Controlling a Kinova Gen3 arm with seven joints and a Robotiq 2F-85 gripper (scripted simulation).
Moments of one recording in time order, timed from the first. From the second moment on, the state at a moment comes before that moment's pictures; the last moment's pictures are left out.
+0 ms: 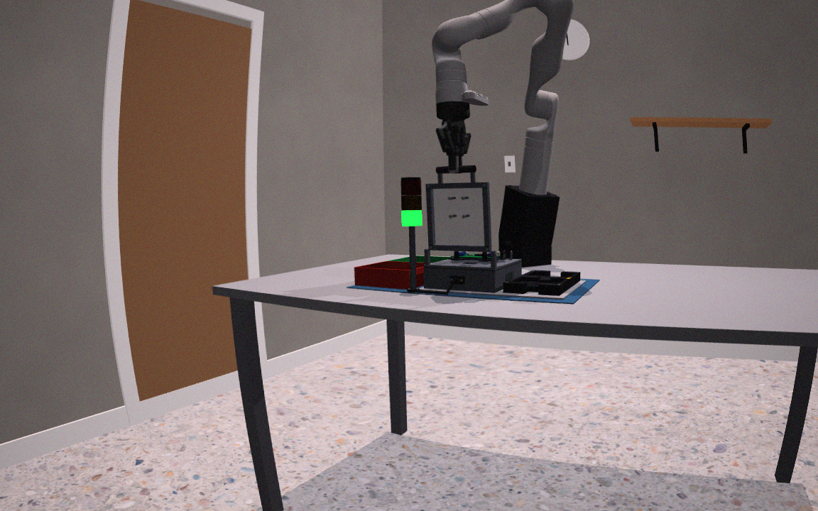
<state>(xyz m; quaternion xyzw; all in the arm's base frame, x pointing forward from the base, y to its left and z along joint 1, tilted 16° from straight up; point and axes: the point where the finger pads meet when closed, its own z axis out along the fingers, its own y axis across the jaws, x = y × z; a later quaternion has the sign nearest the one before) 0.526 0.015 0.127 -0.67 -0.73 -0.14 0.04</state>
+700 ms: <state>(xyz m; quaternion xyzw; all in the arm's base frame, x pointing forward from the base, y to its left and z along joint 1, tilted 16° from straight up) 0.544 0.017 0.127 -0.67 -0.73 -0.14 0.04</state>
